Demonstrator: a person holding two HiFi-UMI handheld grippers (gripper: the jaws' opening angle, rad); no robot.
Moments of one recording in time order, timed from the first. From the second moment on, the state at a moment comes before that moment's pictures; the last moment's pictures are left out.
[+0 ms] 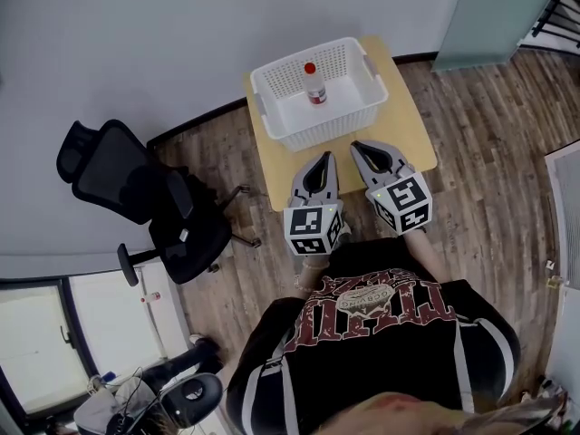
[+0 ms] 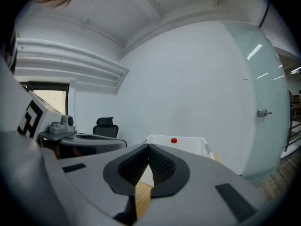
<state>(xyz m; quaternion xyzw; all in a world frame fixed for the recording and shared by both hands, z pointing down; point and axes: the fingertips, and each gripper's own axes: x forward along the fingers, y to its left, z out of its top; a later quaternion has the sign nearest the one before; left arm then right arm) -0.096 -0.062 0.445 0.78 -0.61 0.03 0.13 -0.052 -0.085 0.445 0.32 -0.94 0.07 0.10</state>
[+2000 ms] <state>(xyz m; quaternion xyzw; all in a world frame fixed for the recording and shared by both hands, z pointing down) -0.141 -0.147 0.453 0.77 -0.62 0.04 0.14 -0.100 -0.173 0.451 0.31 -0.94 0.07 0.11</state>
